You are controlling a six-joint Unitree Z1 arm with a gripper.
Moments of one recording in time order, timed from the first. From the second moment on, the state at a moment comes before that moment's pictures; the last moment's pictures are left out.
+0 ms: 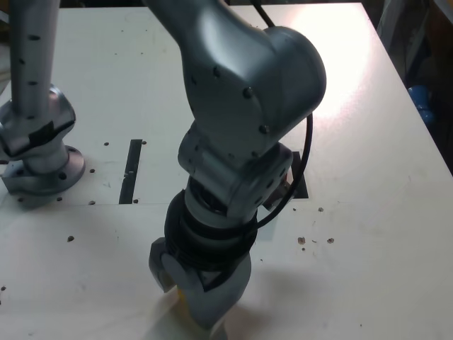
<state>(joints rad) -0.73 2.14 -1.55 1.23 -0.04 0.03</state>
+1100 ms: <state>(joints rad) -0.10 2.00 -1.74 1.44 -0.01 0.04</state>
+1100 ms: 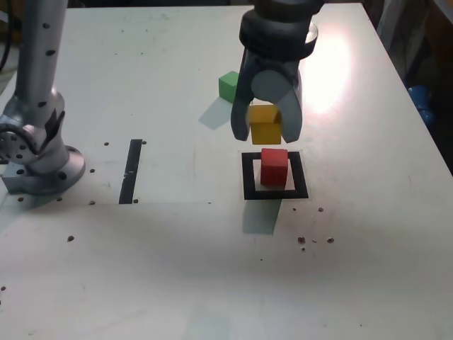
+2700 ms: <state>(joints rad) -0.05 2.11 -1.73 1.37 -0.04 0.11</state>
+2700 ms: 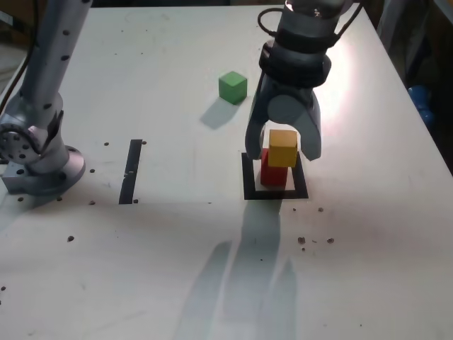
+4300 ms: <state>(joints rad) 0.53 1.97 -1.55 1.28 0.29 0.95</state>
